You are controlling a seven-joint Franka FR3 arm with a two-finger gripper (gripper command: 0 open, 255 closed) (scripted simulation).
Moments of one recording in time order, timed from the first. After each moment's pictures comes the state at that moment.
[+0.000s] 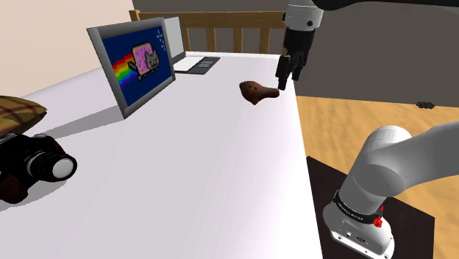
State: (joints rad) arm 0.02 -0.80 0.03 -2.29 -0.01 1.55 0.00
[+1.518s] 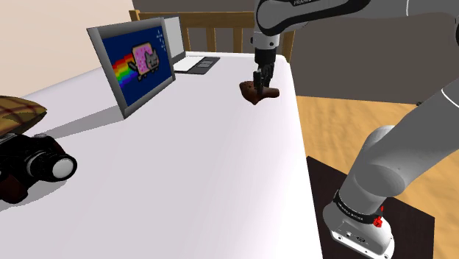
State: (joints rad) arm 0.03 -0.36 -0.09 -2.14 -0.04 1.74 -0.25
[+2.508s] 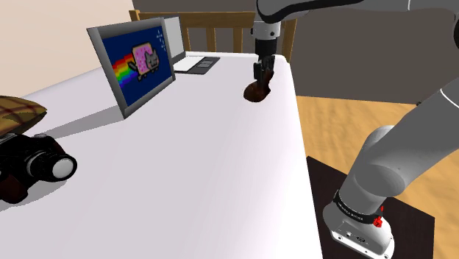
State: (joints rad) arm 0.03 -0.35 -0.09 -2.06 -0.04 1.67 -0.26
